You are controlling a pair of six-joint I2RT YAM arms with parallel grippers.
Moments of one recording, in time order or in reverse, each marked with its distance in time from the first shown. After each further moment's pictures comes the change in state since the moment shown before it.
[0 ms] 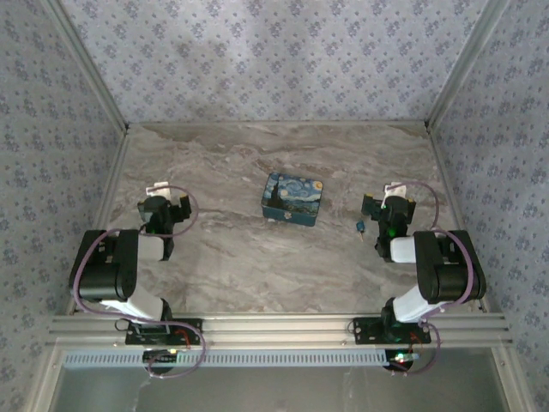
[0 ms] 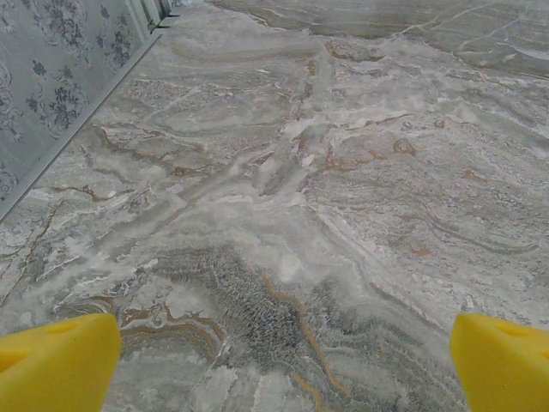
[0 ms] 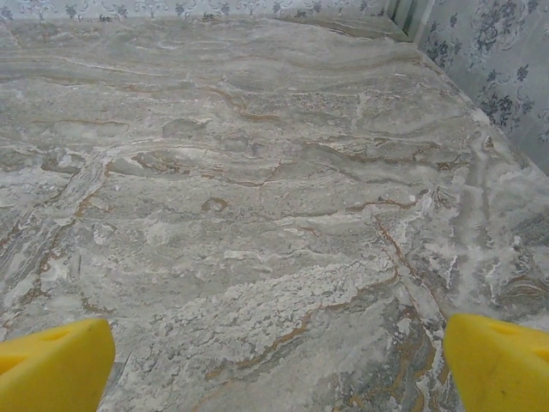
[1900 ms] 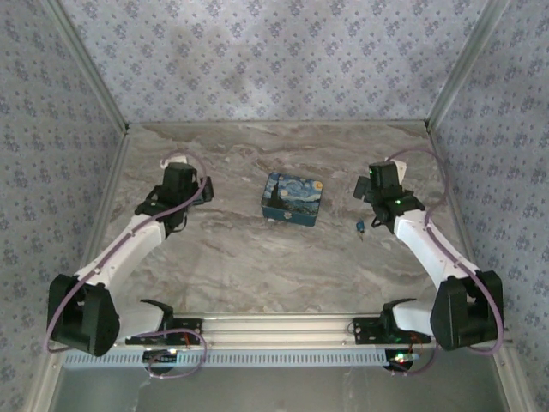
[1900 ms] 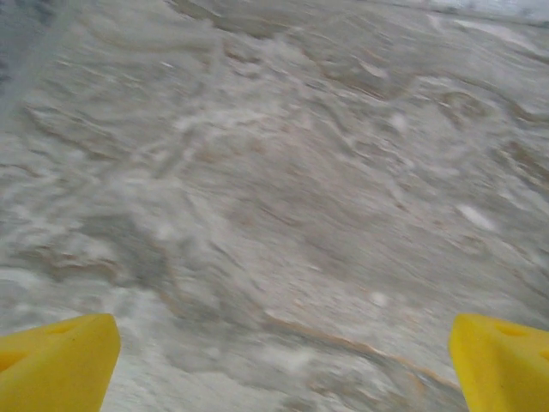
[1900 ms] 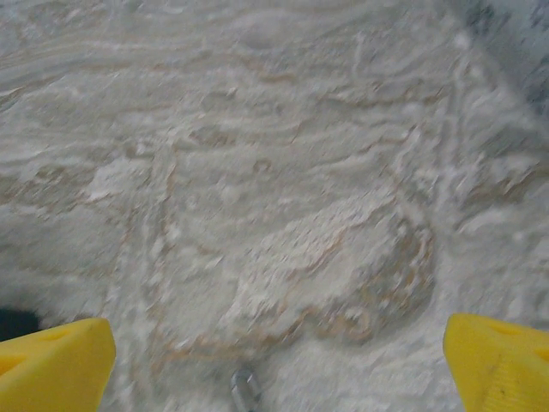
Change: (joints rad) left arm -0.301 -0.320 0.490 -1.085 -0.148 -0.312; right arm 0.196 -0.264 0.511 -1.151 0.180 0.350
